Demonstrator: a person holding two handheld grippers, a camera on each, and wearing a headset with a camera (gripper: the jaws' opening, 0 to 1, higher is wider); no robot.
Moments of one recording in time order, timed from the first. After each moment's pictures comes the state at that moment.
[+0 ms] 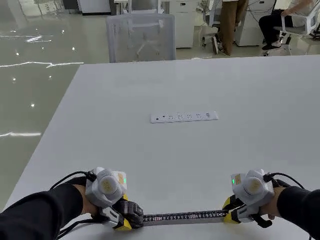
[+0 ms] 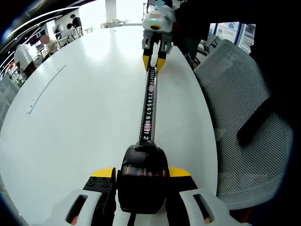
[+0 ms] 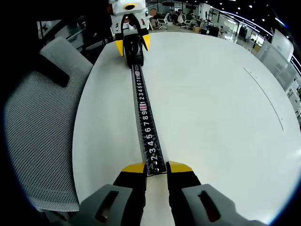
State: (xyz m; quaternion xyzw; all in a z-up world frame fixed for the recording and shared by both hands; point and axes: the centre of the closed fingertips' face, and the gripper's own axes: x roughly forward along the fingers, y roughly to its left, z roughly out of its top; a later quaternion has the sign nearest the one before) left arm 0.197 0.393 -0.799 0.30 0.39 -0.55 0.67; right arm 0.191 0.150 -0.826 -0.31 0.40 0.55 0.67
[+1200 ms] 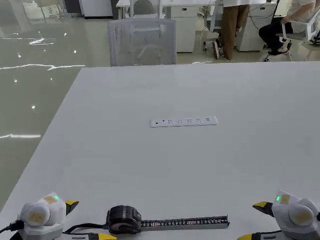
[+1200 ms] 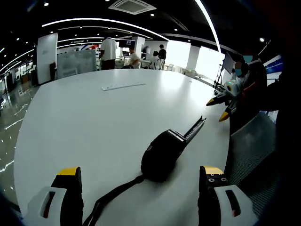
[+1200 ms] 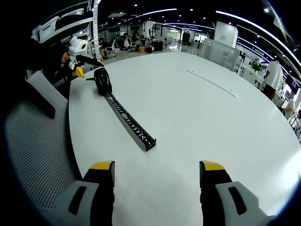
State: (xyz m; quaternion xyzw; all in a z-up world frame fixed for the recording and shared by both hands) left arm 0.195 0.491 -0.771 0.04 0.32 -0.29 0.90; right arm 0.164 0.087 -0.773 -0.18 0.33 0.37 0.85
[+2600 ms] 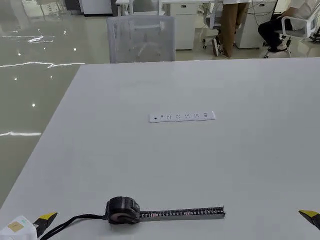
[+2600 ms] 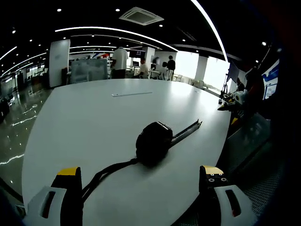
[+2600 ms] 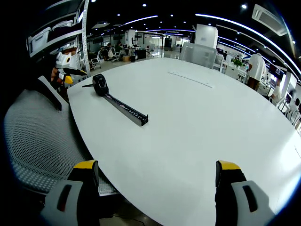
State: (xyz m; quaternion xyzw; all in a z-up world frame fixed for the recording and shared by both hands) left arm 0.143 0.508 -0.753 0.01 0.28 -0.28 0.92; right arm 0.112 0.026 -0.764 -0.14 0.32 0.32 0.88
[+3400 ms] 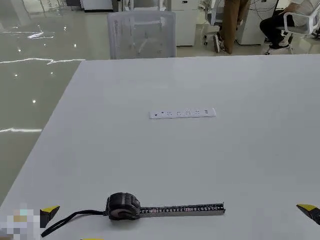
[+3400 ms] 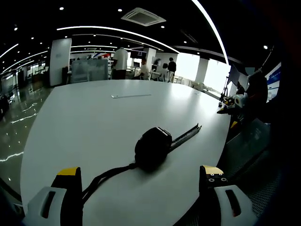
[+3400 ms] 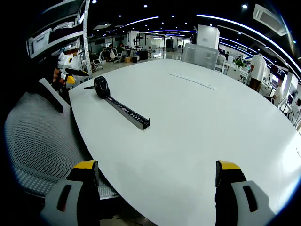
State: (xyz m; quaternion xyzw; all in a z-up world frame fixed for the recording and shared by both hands) left arm 0.151 0.500 -0.744 0.00 0.28 -0.28 0.92; right arm 0.116 0.033 -0.758 -0.14 0.32 0.33 0.88
